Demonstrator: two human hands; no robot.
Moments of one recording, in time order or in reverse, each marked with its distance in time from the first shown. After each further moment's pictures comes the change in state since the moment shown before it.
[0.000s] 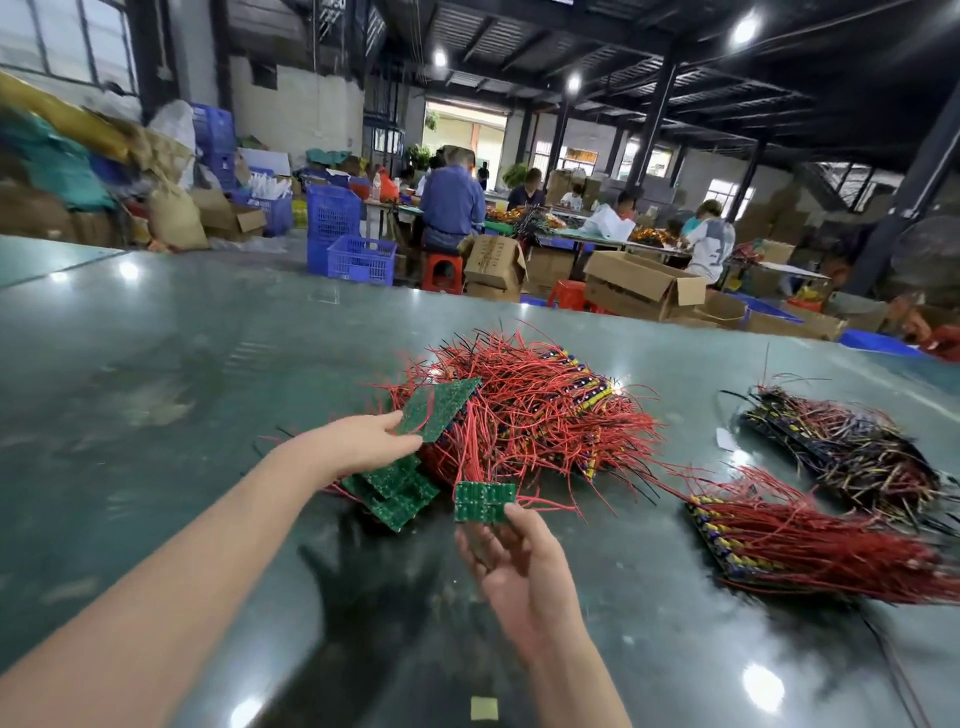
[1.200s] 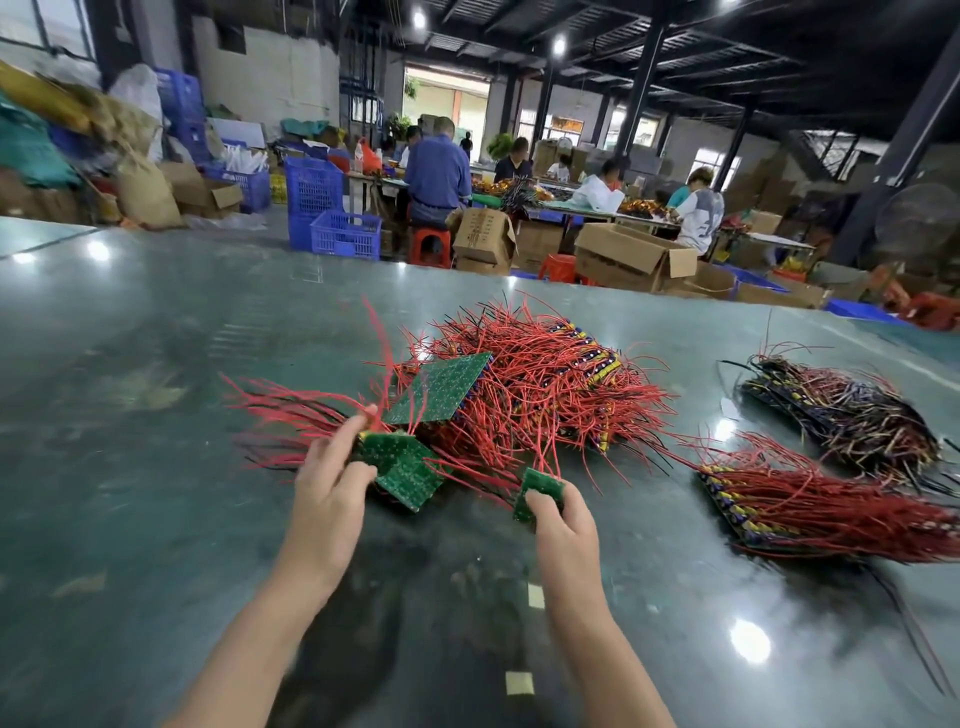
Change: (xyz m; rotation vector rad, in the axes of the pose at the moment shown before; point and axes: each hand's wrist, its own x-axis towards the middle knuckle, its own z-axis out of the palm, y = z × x) left_hand -0.048 -0.049 0.064 -0.797 0.566 0.214; right_hand 0.004 0.008 -0.010 -0.826 0.270 -0.456
